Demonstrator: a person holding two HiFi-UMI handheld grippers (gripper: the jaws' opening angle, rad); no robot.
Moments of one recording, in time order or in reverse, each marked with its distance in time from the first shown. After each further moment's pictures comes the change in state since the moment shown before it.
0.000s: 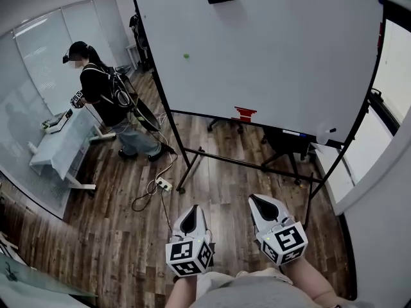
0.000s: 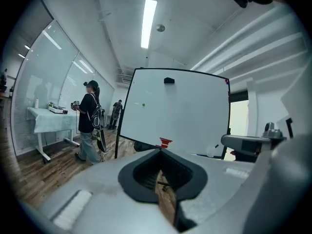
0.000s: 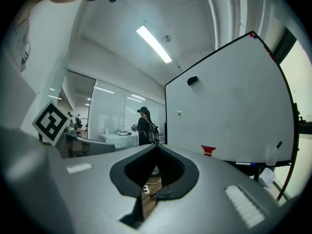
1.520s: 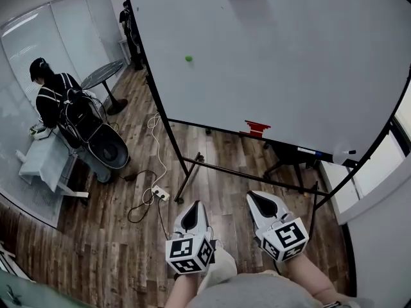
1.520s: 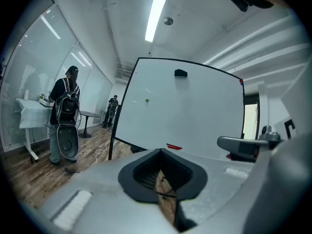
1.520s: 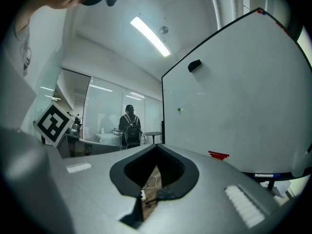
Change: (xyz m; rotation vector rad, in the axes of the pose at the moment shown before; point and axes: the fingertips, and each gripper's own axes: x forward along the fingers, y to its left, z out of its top) left arm 0.175 0.078 0.037 -0.038 0.010 -0.050; right arm 0.184 -0.064 0.000 0.011 0.019 0.013
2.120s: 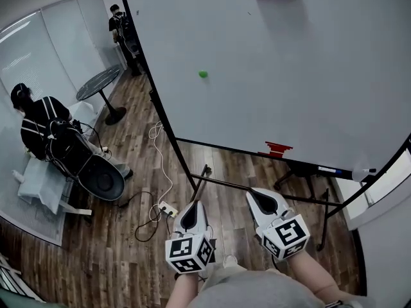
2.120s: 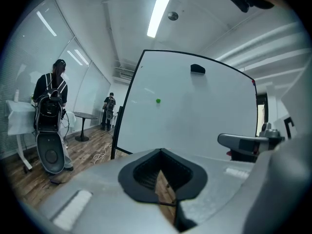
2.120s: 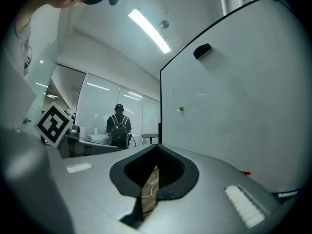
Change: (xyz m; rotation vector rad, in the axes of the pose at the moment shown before) left arm 0.121 0.110 0.062 0.016 0.005 -0.022; right arm 0.169 -0.023 0.027 -0.017 -0.016 -0.019
